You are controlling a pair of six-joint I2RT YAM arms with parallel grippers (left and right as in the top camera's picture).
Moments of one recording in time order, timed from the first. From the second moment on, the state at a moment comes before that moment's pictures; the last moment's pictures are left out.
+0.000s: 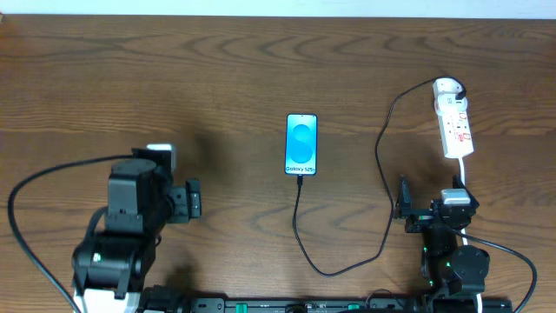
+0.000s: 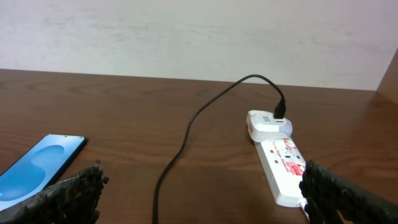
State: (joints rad) left arm -0.10 0.77 0.80 -0.89 -0.02 -0.09; right arm 0.00 0.01 0.01 -0.07 -0.03 -0.03
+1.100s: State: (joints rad) left arm -0.08 0.29 0.31 -0.53 0.05 -0.08; right arm 0.00 0.01 0.01 -0.07 -0.03 -0.03
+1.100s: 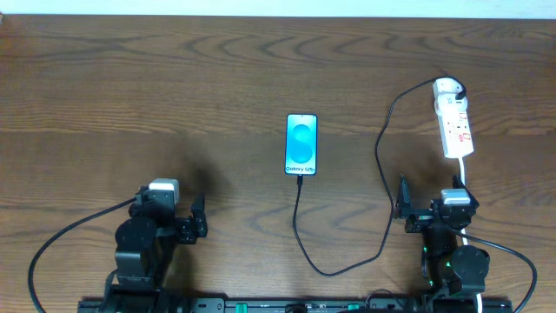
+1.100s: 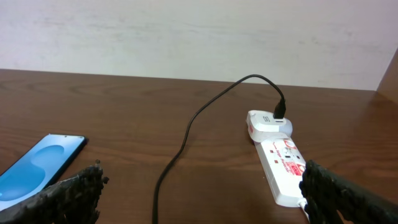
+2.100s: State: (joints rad) left arm -0.03 0.02 0.07 -0.23 0.06 -0.15; right arm 0.00 0.01 0.01 -0.07 -0.03 -0.03
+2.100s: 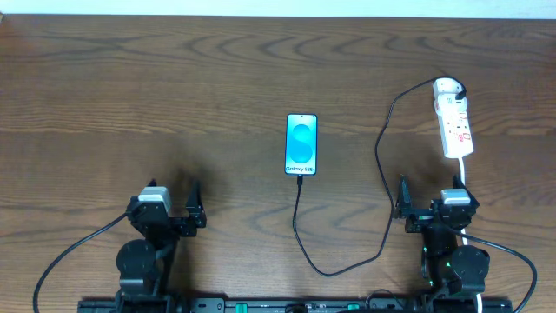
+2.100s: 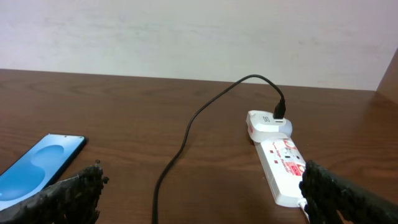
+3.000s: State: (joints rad) left arm -0.02 0.03 0.02 -0.11 0.05 -0.15; right arm 0.00 0.01 0.01 -0.07 -0.03 -0.03
